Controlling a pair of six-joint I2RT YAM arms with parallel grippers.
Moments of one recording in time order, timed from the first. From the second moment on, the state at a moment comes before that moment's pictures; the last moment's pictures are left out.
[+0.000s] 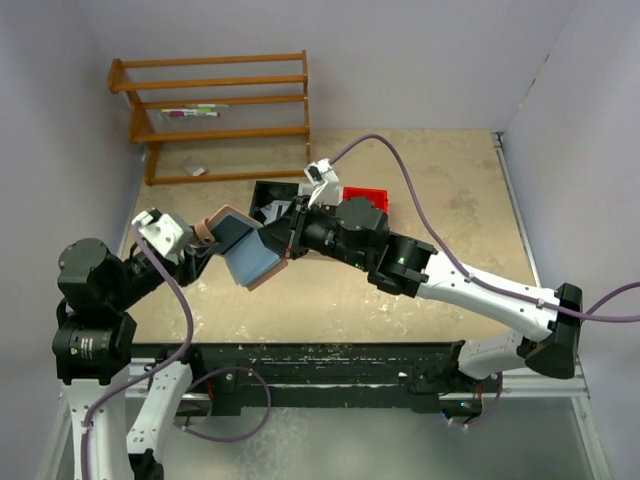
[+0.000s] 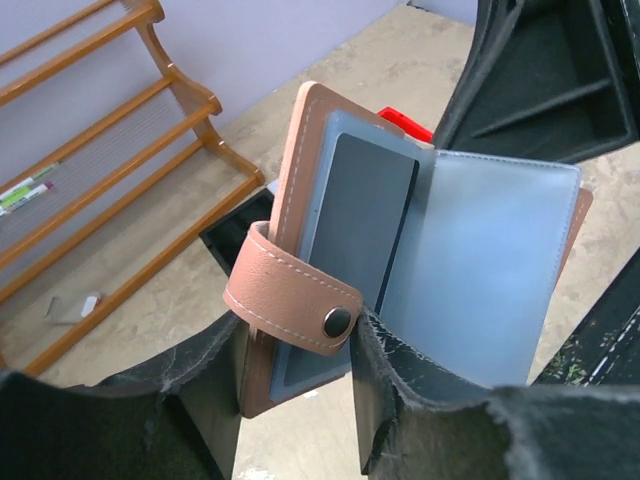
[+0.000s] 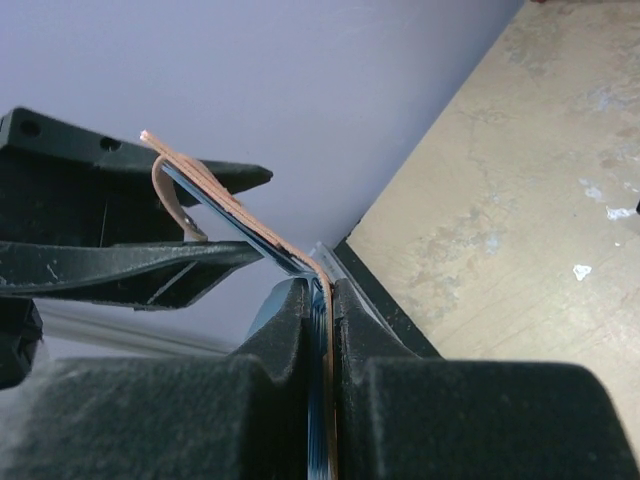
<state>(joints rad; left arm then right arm) 0.00 0.56 1.16 -0.75 0.70 0.29 1.13 1.36 1.32 -0.05 0.07 0.79</state>
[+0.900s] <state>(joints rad) 0.00 0.75 1.34 -0.88 1.10 0.03 1.02 1.23 1.17 0.20 -0.37 0.70</state>
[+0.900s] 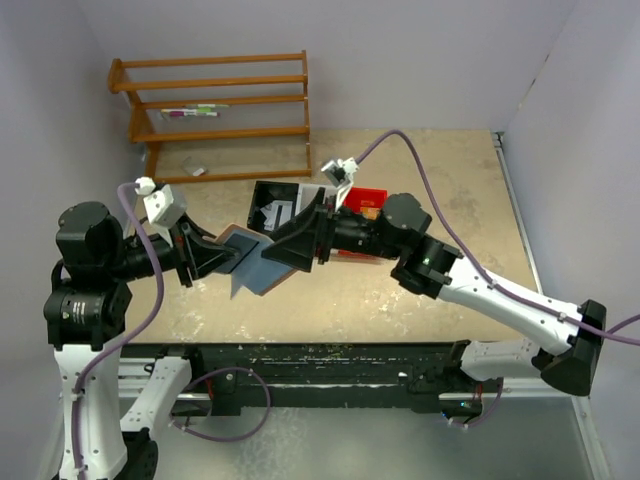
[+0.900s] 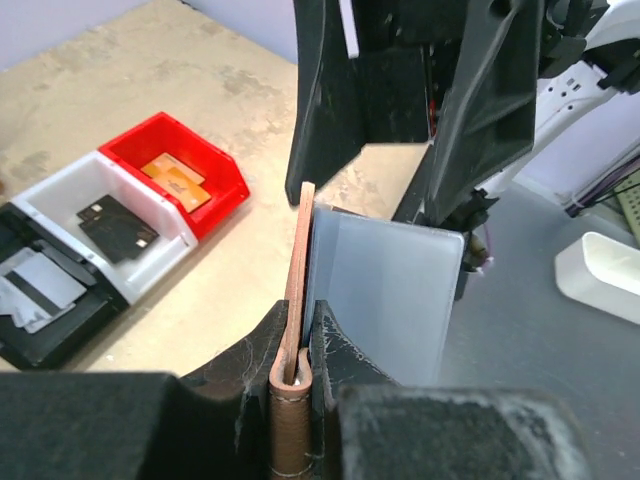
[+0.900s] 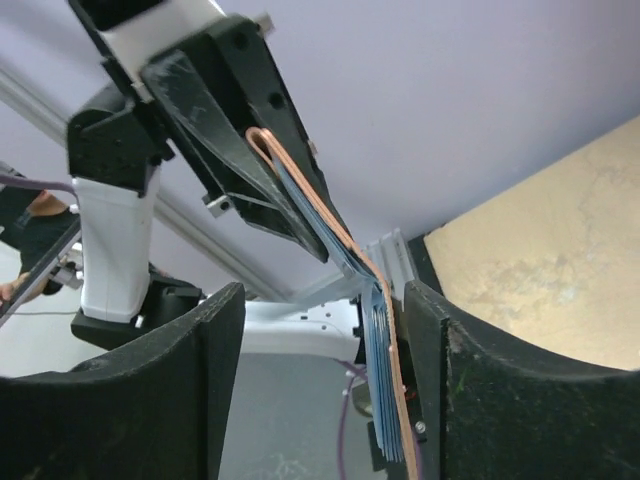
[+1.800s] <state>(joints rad) 0.00 0.79 1.25 -0.67 1.26 -0.33 0.92 1.41 1.29 0.28 -0.73 0.69</state>
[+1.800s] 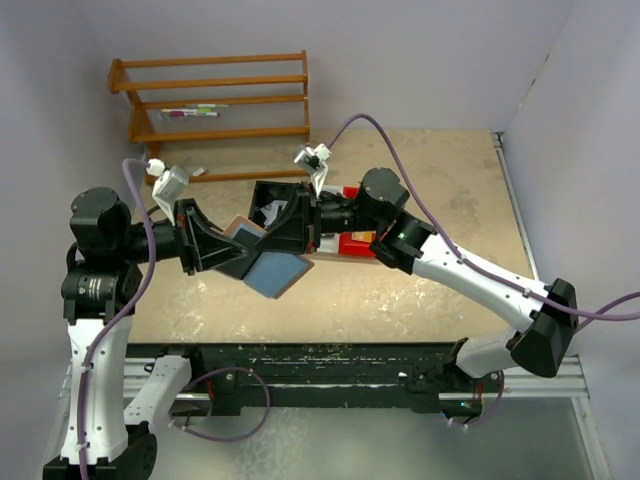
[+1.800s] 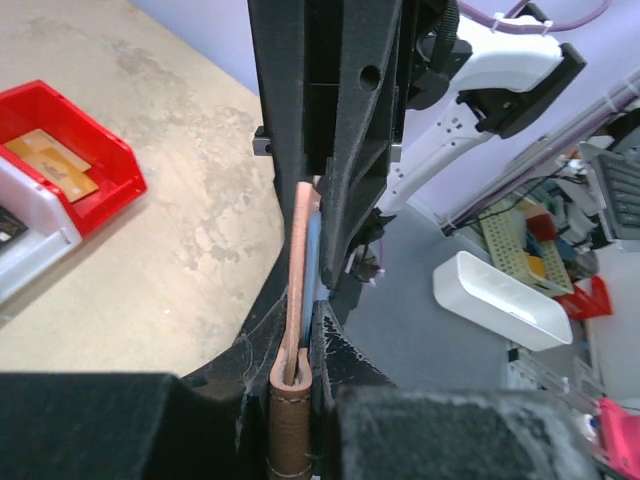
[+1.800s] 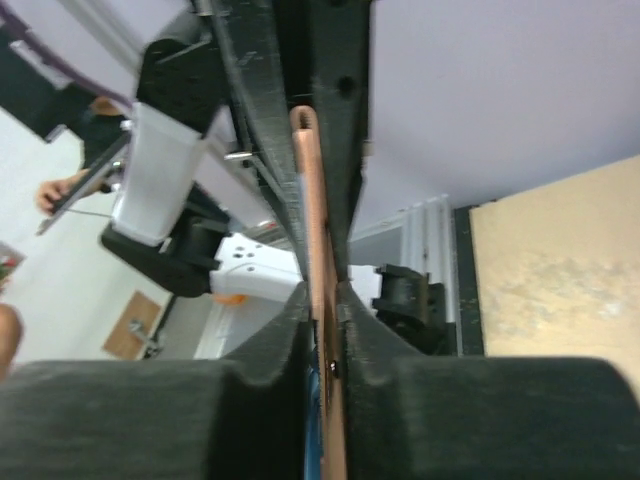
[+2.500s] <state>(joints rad) 0.00 0.91 1.33 -0.90 1.33 -0.15 0.91 1.42 1.33 0.16 -0.87 0.71</state>
